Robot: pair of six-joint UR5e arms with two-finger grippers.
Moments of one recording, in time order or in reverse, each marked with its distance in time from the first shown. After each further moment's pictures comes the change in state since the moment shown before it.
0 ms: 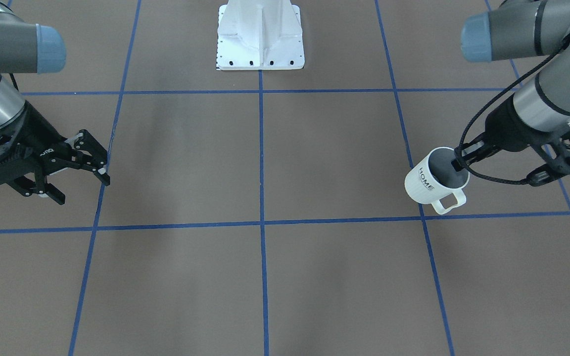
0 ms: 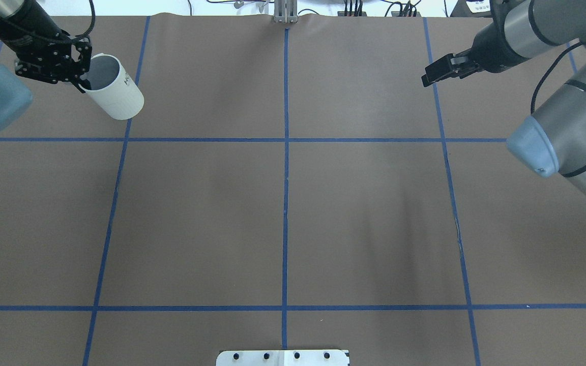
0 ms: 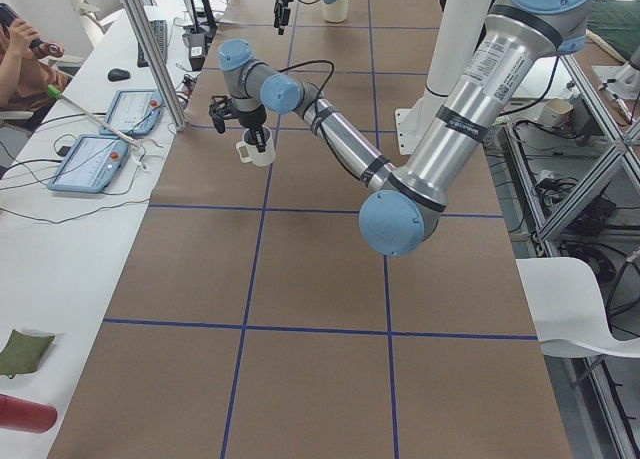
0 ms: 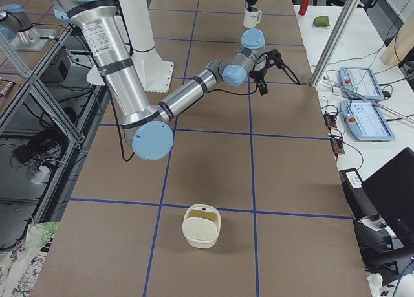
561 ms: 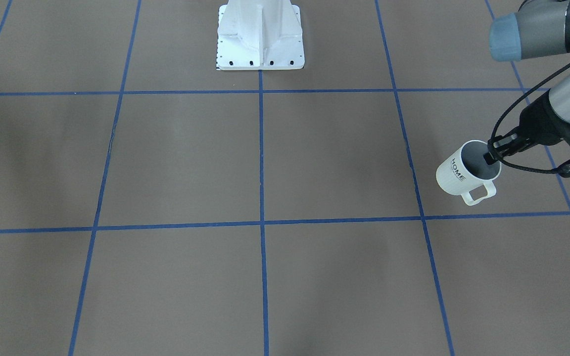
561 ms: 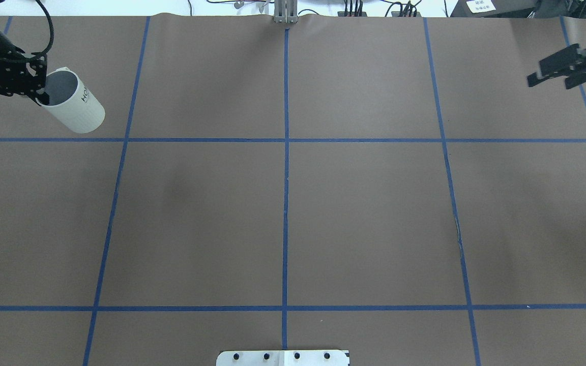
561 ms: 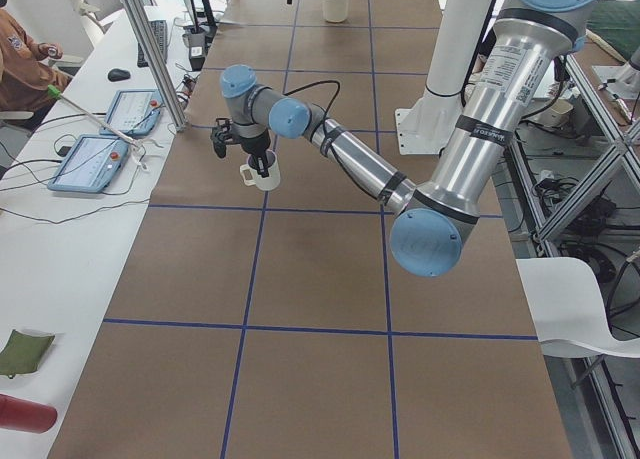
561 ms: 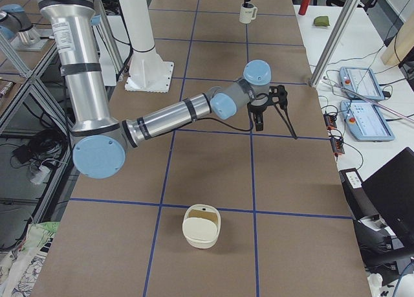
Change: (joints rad) left arm -0.072 0.160 -0.058 -0.008 -0.004 0.230; right arm 0.233 -0.153 -0.023 -0.125 0.283 -0.079
